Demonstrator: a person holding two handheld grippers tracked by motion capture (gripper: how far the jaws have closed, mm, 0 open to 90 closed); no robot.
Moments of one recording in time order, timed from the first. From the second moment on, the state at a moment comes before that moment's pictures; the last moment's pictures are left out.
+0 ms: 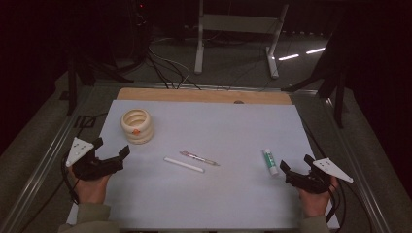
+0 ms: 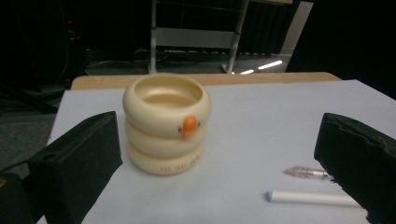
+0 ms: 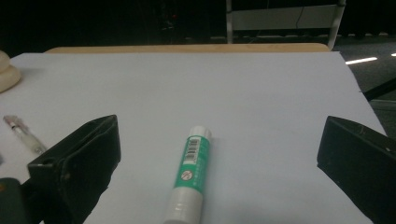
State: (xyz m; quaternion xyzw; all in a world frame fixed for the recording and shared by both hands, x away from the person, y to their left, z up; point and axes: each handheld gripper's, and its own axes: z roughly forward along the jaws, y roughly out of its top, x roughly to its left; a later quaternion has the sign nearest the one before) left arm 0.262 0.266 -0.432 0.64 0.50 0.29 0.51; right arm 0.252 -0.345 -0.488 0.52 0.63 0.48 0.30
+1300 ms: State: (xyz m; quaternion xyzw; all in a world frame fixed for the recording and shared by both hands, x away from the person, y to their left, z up) left arm 0.358 0.268 -0.410 0.66 0.50 0.24 0.50; right arm 0.247 -0.344 -0.488 0.50 0.63 0.50 0.32
